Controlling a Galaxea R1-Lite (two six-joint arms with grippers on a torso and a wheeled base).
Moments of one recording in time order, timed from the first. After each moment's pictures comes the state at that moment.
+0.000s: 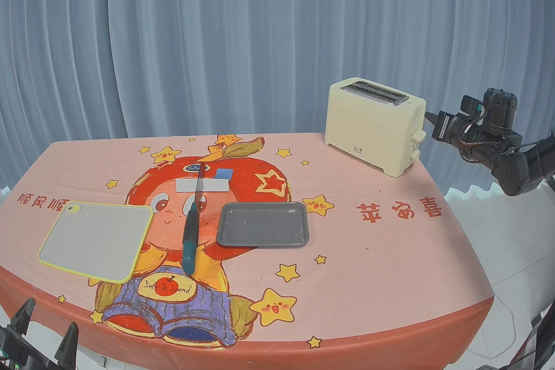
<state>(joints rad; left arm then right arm) -0.08 0.09 -0.02 -0.01 0.02 -0.02 0.09 1.98 -1.06 -0.77 0.17 0.25</state>
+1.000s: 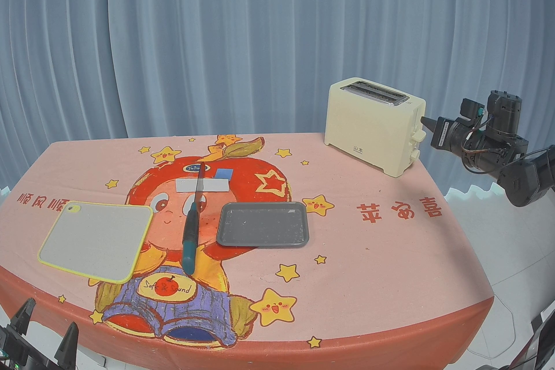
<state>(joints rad) -0.08 0.09 -0.02 -0.01 0.02 -0.02 0.15 1.89 -0.95 -0.77 0.17 0.23</state>
